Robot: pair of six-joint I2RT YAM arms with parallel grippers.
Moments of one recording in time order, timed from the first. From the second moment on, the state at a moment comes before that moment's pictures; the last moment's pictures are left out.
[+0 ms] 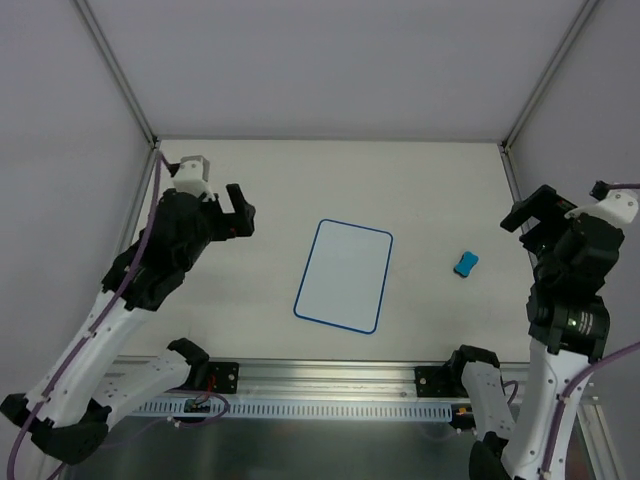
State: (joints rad) left arm -0.55 0.90 1.11 -0.63 -0.32 -0.40; right arm -0.22 0.73 1.22 -0.79 0.15 0.31
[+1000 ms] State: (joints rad) left arm -0.55 0.35 1.22 -0.68 -0.52 -0.17; right arm 0.13 0.30 1.29 -0.79 0.32 0.00
